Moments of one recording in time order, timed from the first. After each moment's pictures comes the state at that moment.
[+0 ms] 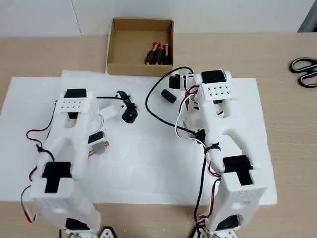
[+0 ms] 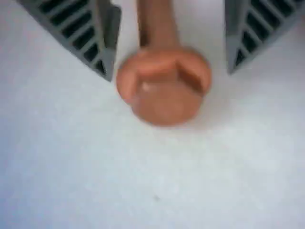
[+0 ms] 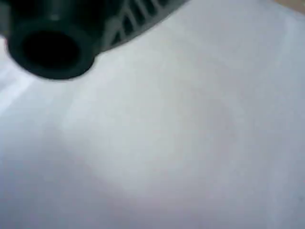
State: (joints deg) left arm -5.4 15.1 13.1 83.6 -58.3; right arm -11.3 16.1 -7.2 95.9 12.4
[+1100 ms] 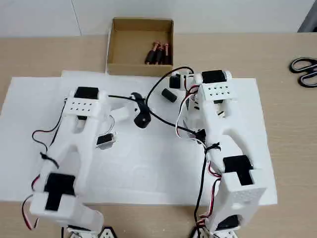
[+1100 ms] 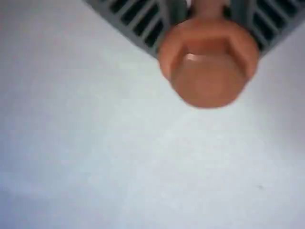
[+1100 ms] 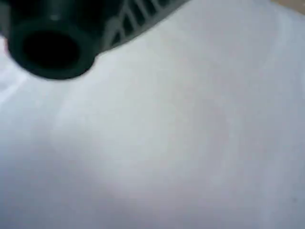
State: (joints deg) left arm 1.9 3.5 13.1 92.6 -57.9; right arm -11.3 16.1 -7.2 95.9 12.4
